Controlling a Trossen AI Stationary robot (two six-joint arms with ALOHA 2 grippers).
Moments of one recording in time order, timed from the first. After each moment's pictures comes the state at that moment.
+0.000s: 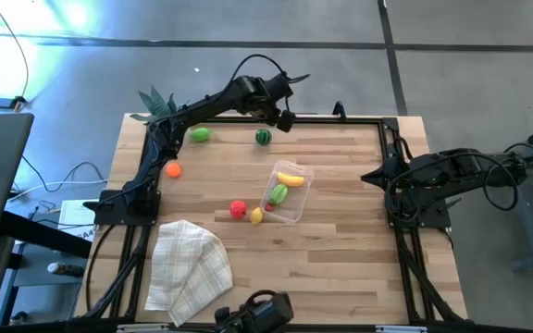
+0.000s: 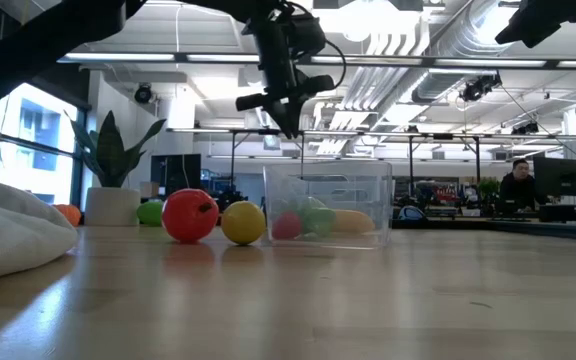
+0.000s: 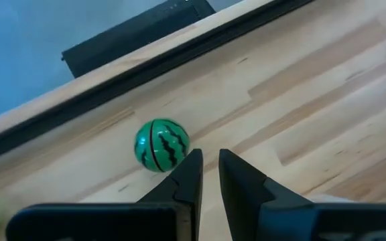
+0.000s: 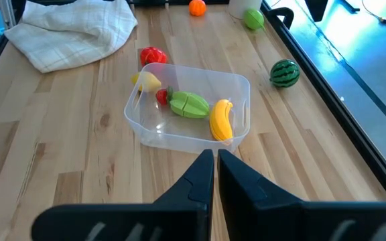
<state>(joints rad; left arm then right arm) 0.58 2.24 2.34 -1.26 -0.19 -0.60 0.20 0.53 0.85 -0.92 0.34 0.16</state>
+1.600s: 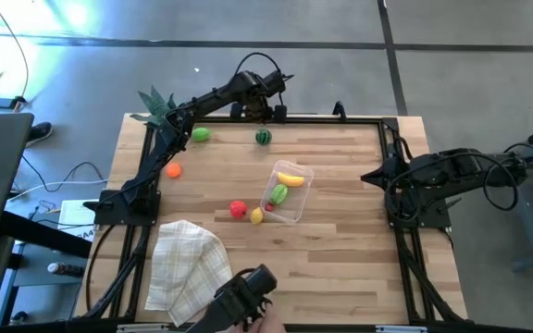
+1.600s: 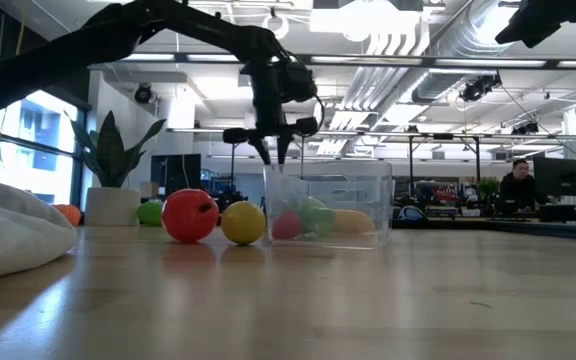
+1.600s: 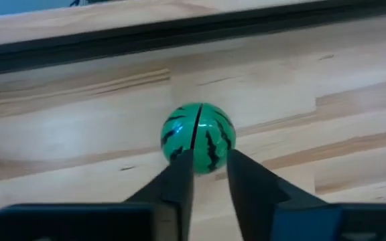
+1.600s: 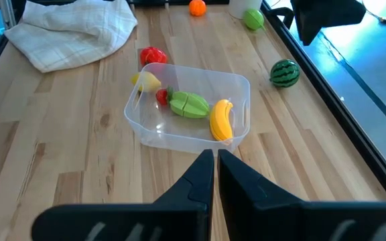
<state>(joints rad) 0.71 2.37 2.35 -1.32 -0.05 -0.81 0.21 0.53 0.85 -0.92 0.34 0.16</state>
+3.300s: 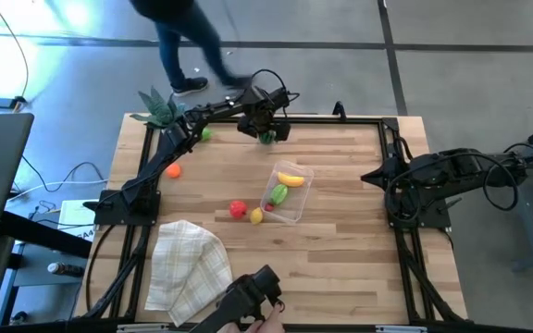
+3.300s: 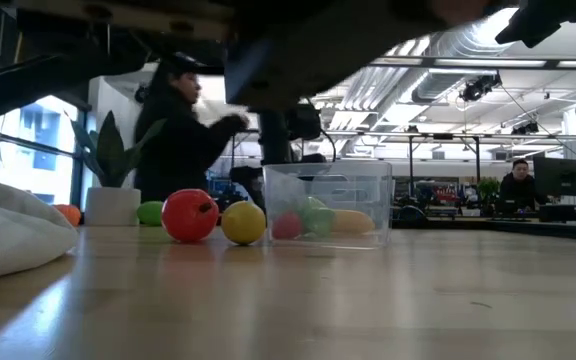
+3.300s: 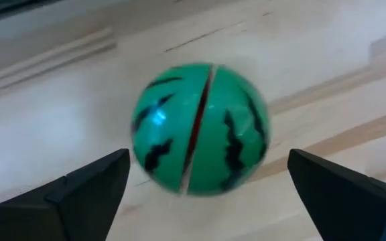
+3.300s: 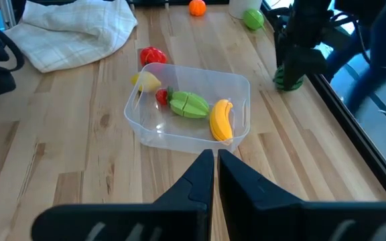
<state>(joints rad) 0.70 2.47 2.22 -1.18 0.07 -0.69 0.20 0.53 0.85 -0.92 0.34 0.16</state>
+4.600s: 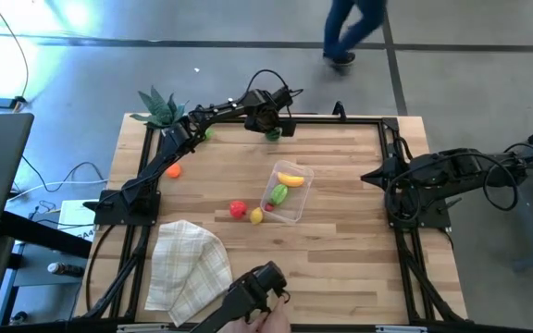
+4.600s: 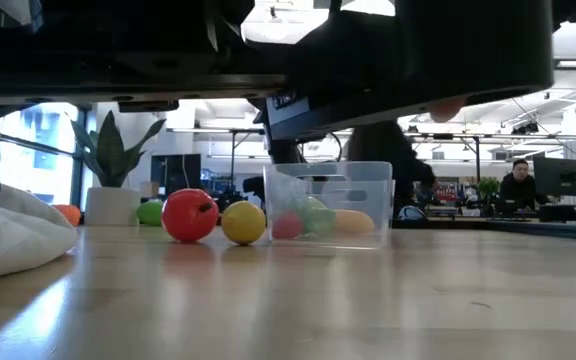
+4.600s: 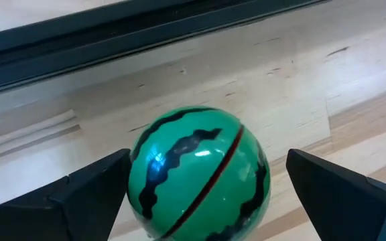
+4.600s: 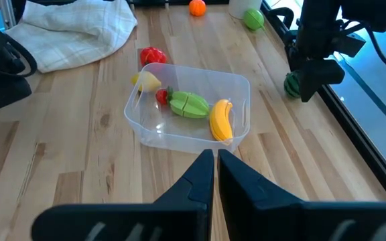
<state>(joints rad) 0.70 2.50 2.23 -0.99 0.01 -0.71 0.21 0.53 0.85 -0.92 0.34 0.16</state>
